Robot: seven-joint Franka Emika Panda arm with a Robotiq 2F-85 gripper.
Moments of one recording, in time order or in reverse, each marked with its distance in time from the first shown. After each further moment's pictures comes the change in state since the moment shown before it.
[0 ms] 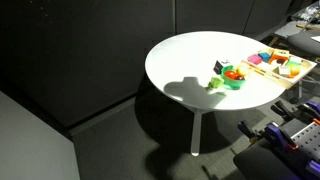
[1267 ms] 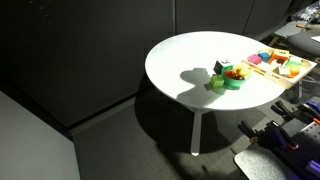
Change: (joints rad) arm -0.002 0.083 -0.140 0.017 0.055 0.128 -0.064
